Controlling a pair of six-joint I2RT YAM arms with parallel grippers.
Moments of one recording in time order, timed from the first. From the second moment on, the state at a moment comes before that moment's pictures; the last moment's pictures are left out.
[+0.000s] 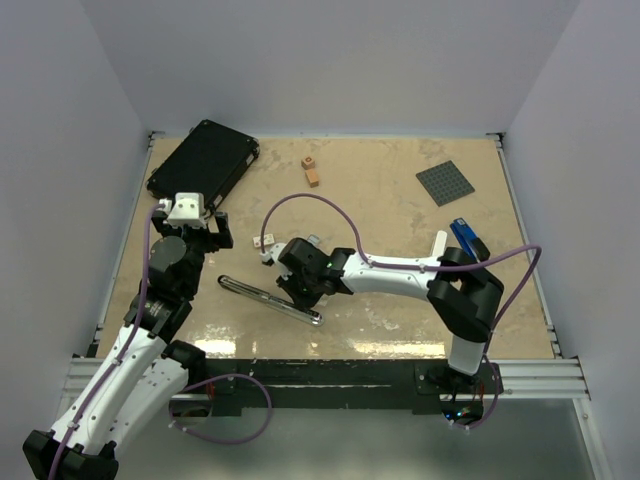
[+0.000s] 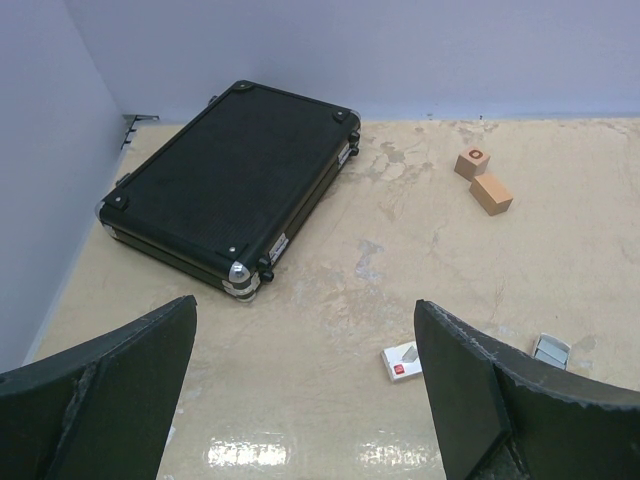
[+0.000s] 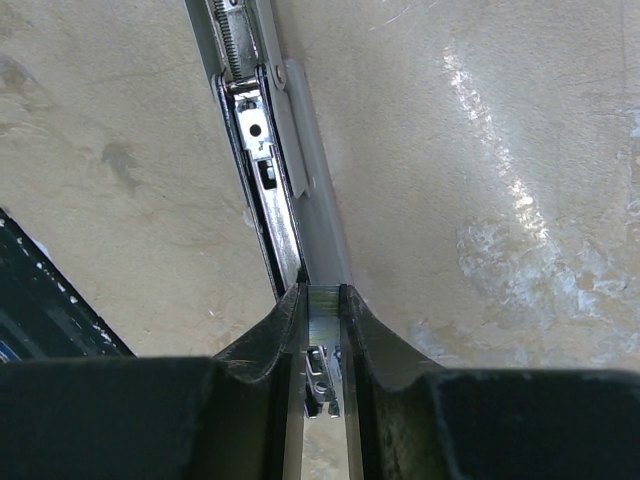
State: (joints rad) left arm -0.38 0.61 0.59 -0.05 -0.40 -0.02; right arm 1.08 1.82 1.21 -0.42 -0.05 0.16
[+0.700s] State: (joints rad) left arm -0.38 0.62 0.59 -0.05 -0.40 -0.02; right arm 0.89 1.69 1.09 -0.42 0.05 0.16
